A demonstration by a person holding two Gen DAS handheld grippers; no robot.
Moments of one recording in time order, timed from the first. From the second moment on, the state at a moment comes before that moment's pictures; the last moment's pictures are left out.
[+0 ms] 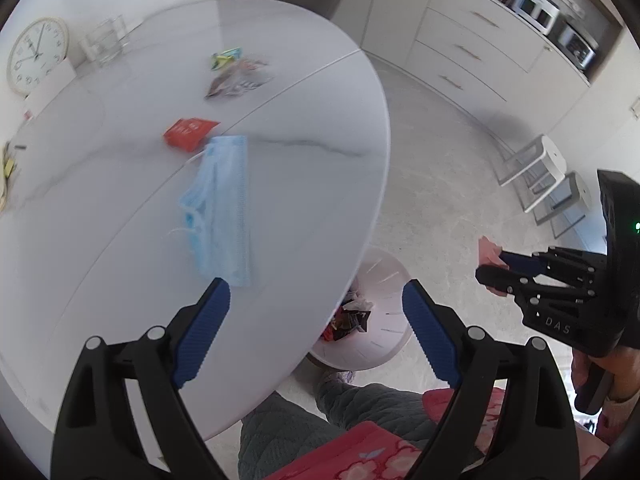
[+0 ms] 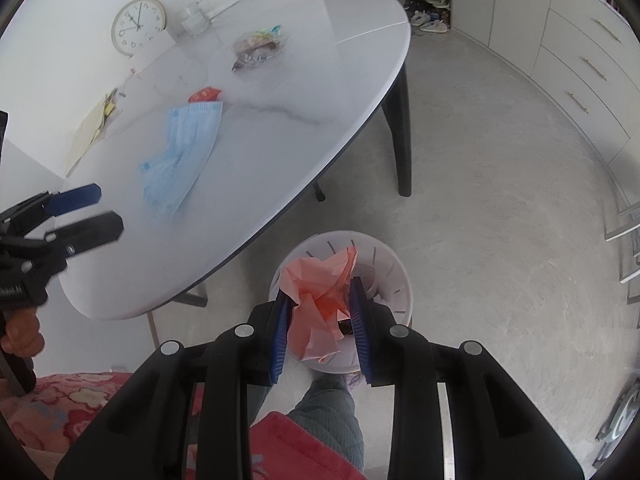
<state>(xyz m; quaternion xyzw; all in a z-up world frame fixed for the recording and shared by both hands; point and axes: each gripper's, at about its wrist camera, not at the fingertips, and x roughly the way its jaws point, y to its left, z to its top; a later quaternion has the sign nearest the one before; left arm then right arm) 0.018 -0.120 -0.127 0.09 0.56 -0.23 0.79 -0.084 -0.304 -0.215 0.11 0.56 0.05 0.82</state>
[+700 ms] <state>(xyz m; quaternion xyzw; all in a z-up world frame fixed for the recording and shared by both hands) 0.029 -0.090 -0.121 0.09 0.56 -0.17 0.81 -0.072 -0.309 -0.212 0.13 0.56 0.02 0.82</state>
